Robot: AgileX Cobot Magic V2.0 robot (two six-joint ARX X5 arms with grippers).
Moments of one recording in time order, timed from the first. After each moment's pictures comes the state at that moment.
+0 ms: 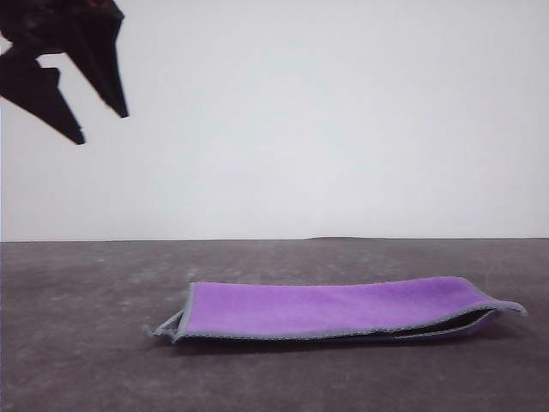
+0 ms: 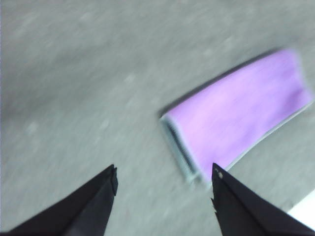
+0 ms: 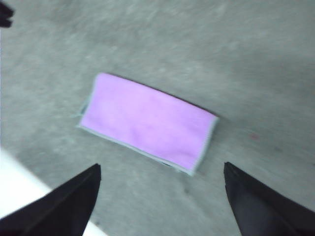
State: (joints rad) left_arx -0.24 1.47 1.37 -1.05 0.38 0.06; right_arx 0.03 1.02 1.28 -1.22 -0.52 -0.17
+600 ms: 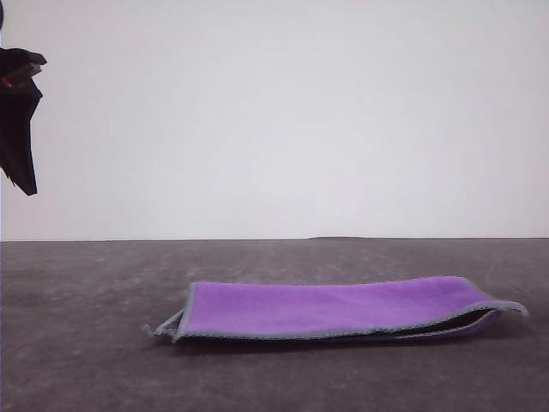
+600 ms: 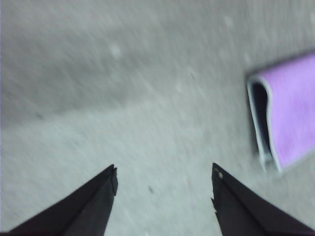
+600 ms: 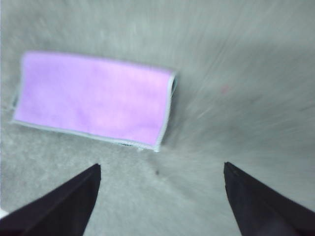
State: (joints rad) left_arx -0.01 1.44 1.13 -0.97 0.37 0.09; right_arx 0.03 0.96 0.82 -0.90 -0.45 -0.01
